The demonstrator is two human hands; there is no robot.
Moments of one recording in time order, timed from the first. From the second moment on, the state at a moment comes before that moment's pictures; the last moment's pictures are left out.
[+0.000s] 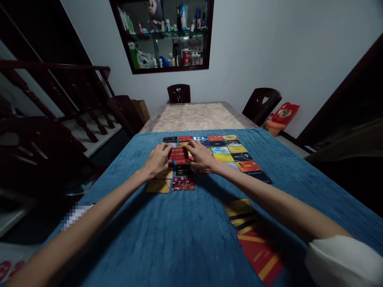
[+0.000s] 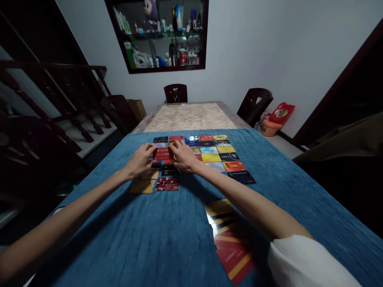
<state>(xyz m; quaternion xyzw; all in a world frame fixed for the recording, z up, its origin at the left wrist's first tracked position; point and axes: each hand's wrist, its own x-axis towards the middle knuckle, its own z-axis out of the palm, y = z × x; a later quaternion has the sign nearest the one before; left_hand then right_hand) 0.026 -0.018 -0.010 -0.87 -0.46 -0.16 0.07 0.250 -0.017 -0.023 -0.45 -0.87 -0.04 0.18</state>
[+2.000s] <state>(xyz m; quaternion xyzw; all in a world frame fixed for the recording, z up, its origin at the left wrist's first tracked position) -0.022 0.076 -0.038 -0.83 -0.55 -0.01 -0.03 0.185 0.053 -0.032 -0.50 -0.87 0.01 0.02</state>
